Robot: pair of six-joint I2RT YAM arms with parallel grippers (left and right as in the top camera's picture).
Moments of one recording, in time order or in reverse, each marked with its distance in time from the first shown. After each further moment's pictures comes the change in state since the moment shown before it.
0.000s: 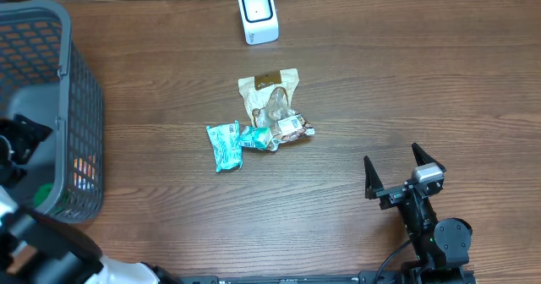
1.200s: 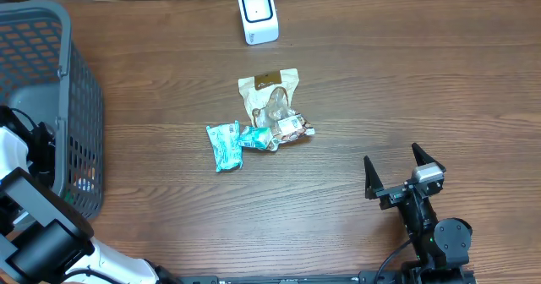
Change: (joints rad) left arm -0.099 0.137 -0.237 0.204 -0.082 0.152; right arm 0.000 0.000 0.000 0.000 0.000 0.000
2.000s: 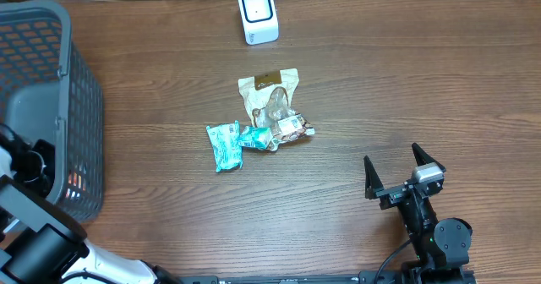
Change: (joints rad) left arm 0.090 0.002 0.032 -0.012 0.038 -0.176; right arm 0.000 0.000 0.000 0.000 0.000 0.000
